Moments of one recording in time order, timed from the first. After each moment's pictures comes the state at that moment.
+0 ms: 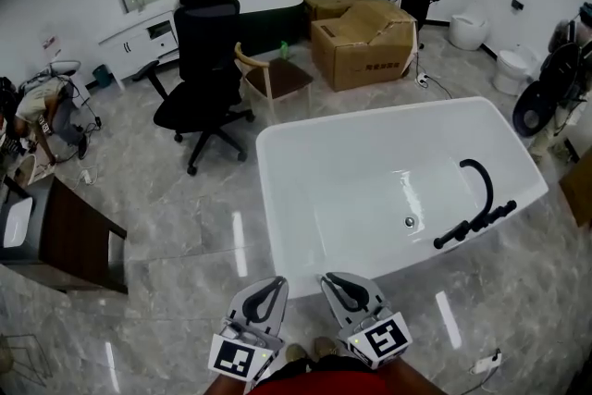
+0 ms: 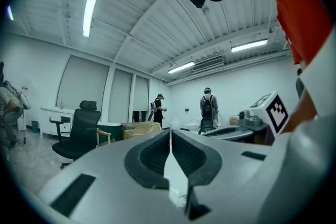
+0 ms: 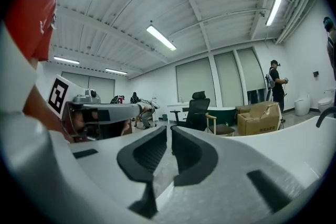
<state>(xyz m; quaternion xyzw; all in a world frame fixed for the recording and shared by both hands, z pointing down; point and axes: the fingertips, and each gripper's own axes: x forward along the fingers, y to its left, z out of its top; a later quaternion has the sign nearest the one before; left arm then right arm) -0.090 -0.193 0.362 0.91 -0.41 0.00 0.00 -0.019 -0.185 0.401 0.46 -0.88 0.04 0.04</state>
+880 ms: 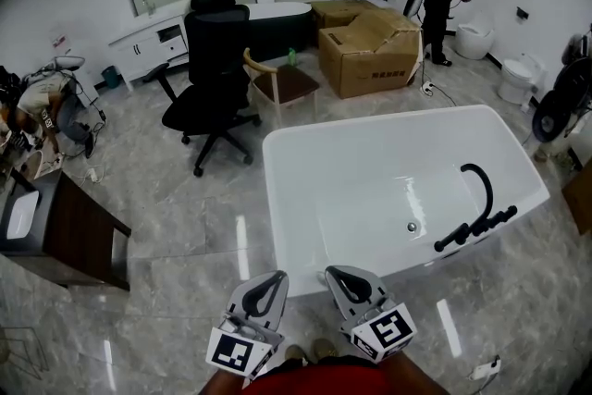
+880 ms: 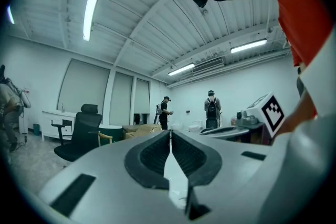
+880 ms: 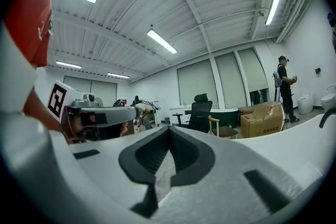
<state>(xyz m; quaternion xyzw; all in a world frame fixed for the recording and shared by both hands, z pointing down) -0.093 -0.178 0.346 0.91 -0.41 -0.01 -0.01 -0.018 -0.179 0.382 0.45 -0.89 0.04 0.02</state>
